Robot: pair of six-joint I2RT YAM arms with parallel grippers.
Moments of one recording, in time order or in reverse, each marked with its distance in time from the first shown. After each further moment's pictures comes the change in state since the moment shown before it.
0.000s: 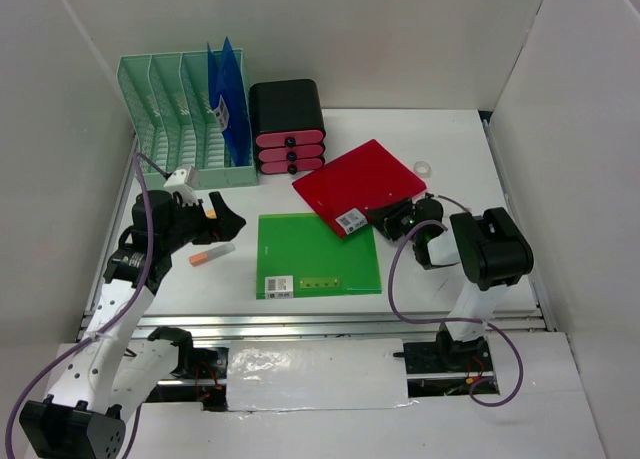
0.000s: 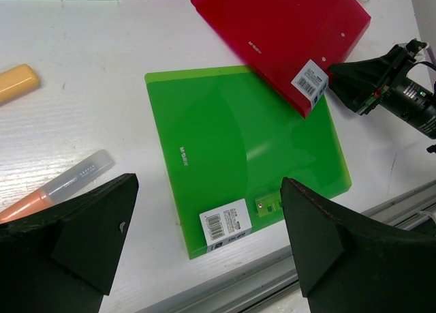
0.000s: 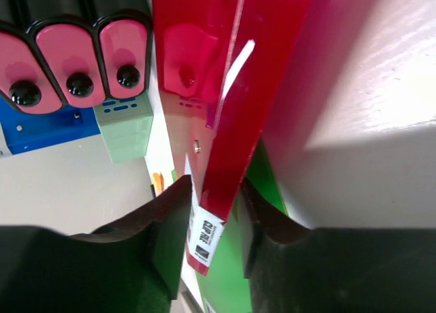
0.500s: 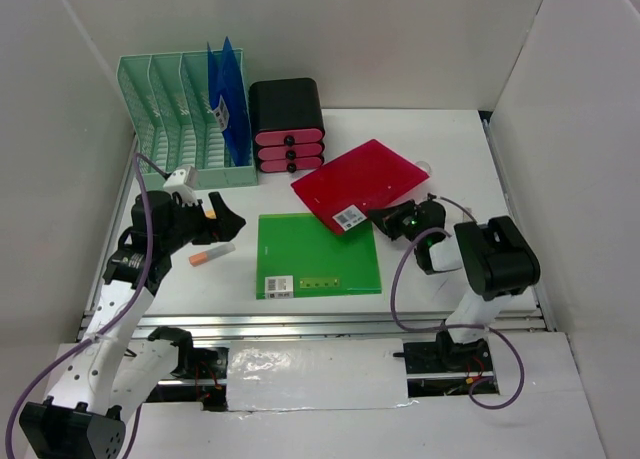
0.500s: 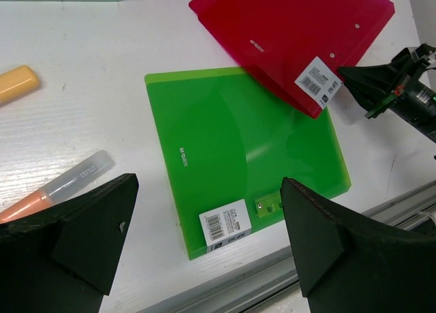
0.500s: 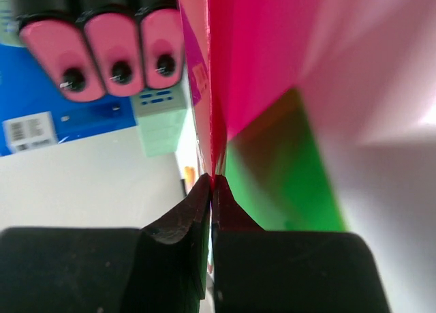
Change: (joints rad) left arm 0.000 -0.005 -0.002 0.002 0.000 -0.001; right arm 0.014 -0.045 -0.037 0.053 -0.002 0.088
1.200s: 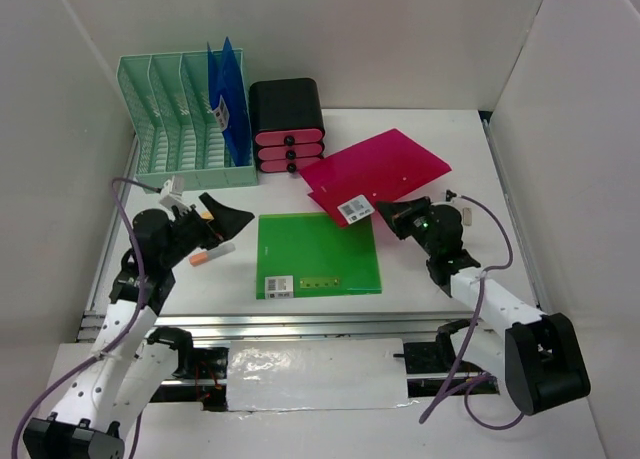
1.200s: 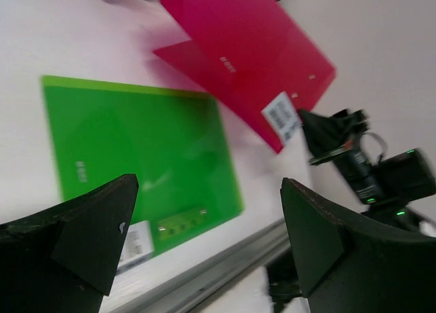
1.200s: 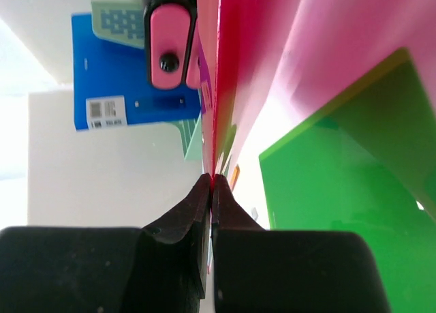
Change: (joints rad) left arm -0.007 -0.112 -0.158 0.251 0.098 -0.378; right arm 0.080 -0.682 -0.054 -0.484 0.189 0.027
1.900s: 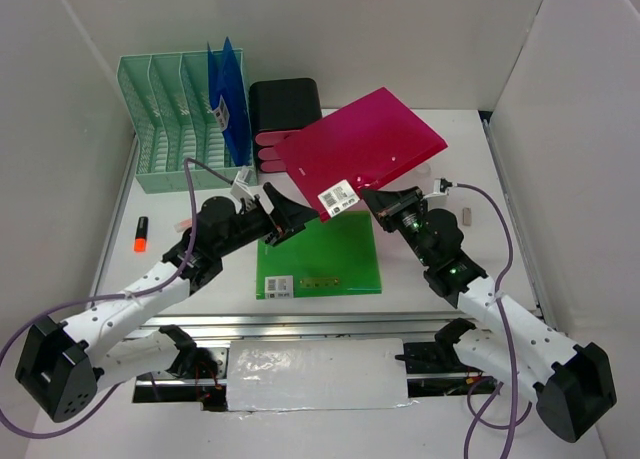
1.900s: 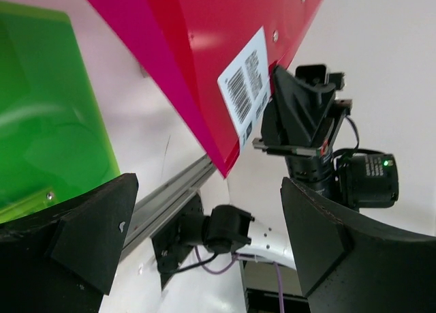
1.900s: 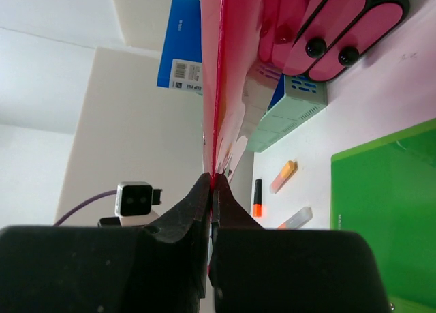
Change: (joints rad) left arm -0.468 0.346 0.057 0.393 -0.121 -0.435; right arm 0.308 -0.206 0.141 -0.126 0.282 -0.079
